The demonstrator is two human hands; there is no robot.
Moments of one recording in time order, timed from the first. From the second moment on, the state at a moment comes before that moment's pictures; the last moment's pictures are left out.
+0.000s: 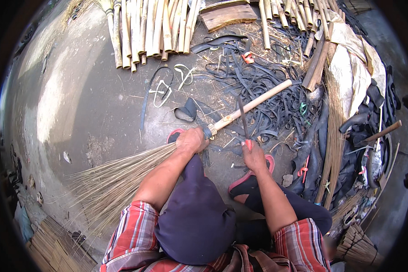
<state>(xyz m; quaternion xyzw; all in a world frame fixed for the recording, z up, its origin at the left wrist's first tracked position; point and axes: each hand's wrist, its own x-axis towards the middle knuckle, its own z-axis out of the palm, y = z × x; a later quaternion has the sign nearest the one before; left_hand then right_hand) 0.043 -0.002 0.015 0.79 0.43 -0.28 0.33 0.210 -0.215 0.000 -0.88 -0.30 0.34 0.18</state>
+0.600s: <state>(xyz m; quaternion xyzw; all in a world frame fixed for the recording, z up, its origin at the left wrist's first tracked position) 0.043 -0.006 -0.004 0.80 0.43 -0.26 0.33 0.187 -0.199 0.023 -0.84 -0.35 0.41 0.11</state>
